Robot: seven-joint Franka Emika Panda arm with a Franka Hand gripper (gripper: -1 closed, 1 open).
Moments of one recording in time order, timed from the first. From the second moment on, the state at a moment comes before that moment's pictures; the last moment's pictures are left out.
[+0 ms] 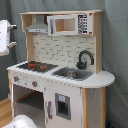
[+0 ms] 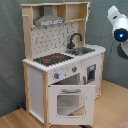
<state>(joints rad) -0.51 -1.51 0.87 -2.16 -0.61 1.82 -0.44</state>
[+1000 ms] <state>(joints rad) -0.52 -1.47 0.85 -2.26 -0.70 1.89 -0.12</state>
